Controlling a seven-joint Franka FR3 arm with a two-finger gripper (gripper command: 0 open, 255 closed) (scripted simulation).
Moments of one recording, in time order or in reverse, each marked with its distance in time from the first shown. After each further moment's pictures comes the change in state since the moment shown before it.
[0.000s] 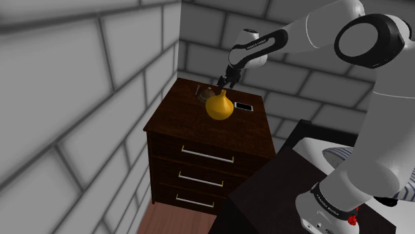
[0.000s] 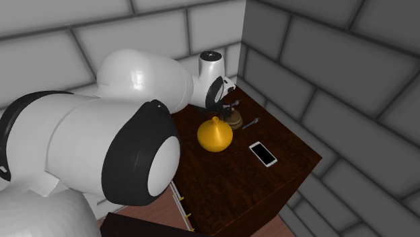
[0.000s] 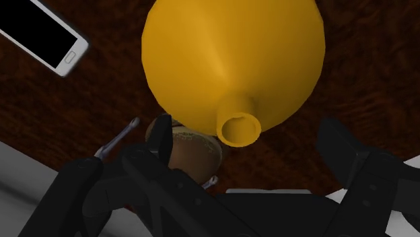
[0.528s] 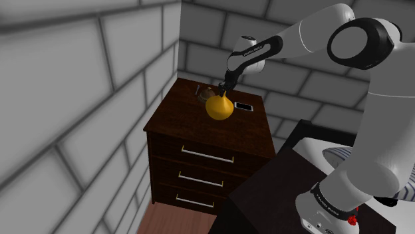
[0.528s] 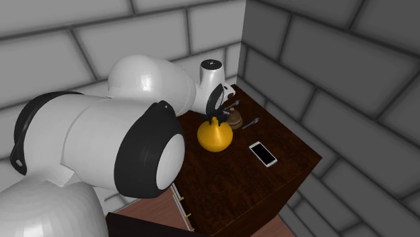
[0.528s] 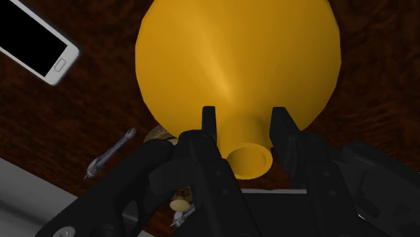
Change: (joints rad) arm -0.004 0.048 0.002 -0.009 0.005 0.057 -0.006
